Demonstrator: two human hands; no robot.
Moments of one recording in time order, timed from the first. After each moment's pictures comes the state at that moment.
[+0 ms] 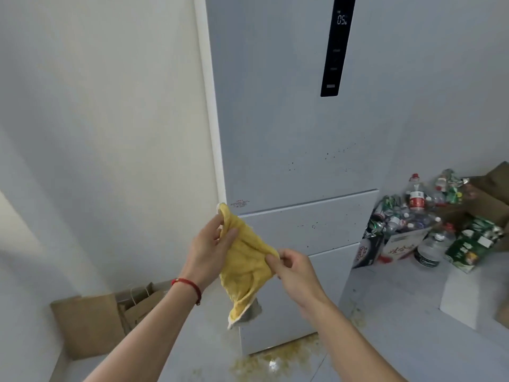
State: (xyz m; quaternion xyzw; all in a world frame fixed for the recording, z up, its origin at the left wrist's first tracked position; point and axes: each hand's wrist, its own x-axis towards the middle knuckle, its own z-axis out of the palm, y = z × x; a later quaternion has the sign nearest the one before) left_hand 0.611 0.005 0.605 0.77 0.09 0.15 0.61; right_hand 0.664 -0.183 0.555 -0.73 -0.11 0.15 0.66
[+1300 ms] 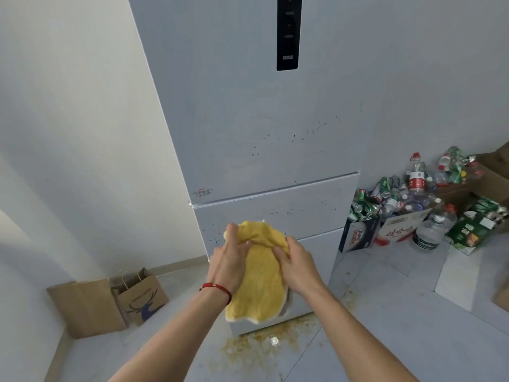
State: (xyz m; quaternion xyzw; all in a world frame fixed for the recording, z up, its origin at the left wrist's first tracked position) left_hand 0.672 -0.119 0.542 0.89 0.18 0.11 0.41; right_hand 0.736 -0.278 0.512 -0.84 -0.13 0.10 0.51
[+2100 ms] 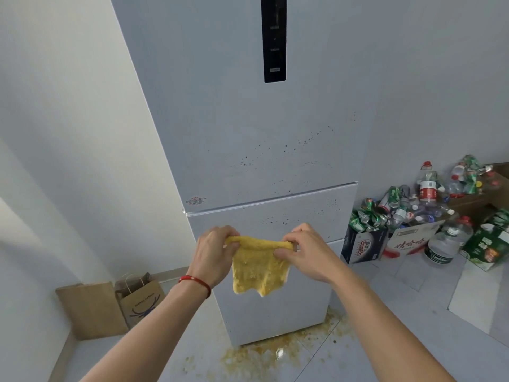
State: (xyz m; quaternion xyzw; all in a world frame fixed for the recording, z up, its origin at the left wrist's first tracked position) left_hand 0.688 -0.122 0.580 0.93 0.15 0.14 0.30; right_hand 0.787 -0.337 0.565 -0.88 -0.30 0.12 0.35
